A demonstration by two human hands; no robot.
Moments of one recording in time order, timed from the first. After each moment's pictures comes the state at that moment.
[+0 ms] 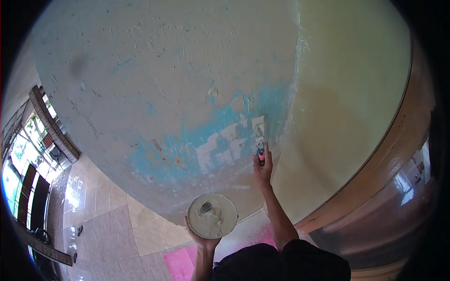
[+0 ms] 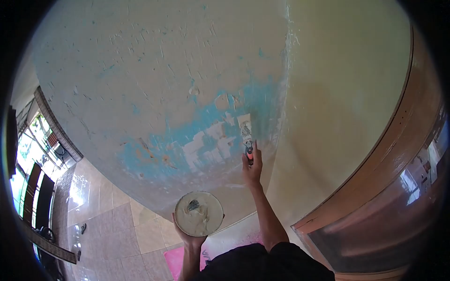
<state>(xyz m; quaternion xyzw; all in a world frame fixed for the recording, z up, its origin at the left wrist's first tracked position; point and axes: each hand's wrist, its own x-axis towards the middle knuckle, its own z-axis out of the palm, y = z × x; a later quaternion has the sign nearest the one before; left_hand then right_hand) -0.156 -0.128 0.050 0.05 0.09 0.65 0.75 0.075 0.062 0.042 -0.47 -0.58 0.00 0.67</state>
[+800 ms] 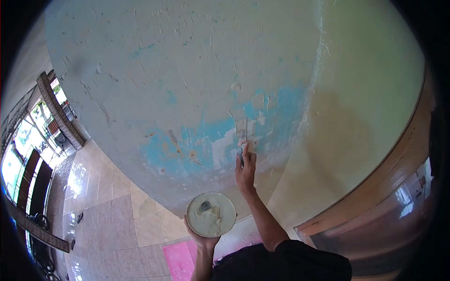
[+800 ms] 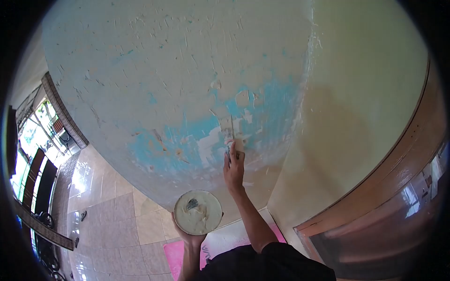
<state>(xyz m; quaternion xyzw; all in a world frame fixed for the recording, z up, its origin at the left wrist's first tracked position) -0.176 -0.136 0.049 0.04 0.11 0.69 0.72 -0.029 0.054 0.058 -0.49 -0.61 0.02 0.63</state>
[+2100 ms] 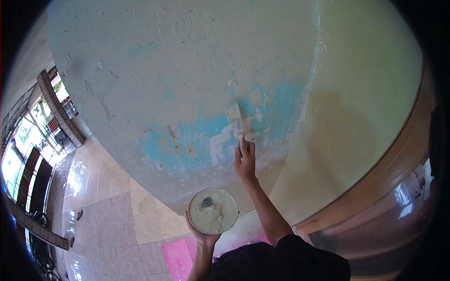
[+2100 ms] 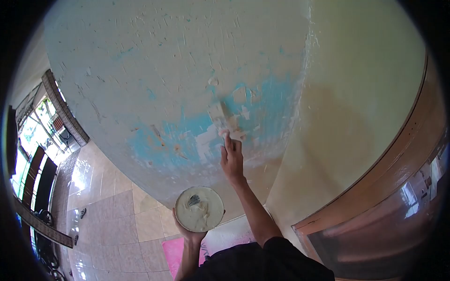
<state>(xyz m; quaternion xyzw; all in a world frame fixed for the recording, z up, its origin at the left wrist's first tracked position) -0.171 -0.136 0.041 0.04 0.09 0.67 0.74 -0.019 0.057 0.087 -0.40 -0.67 -0.02 0.63</state>
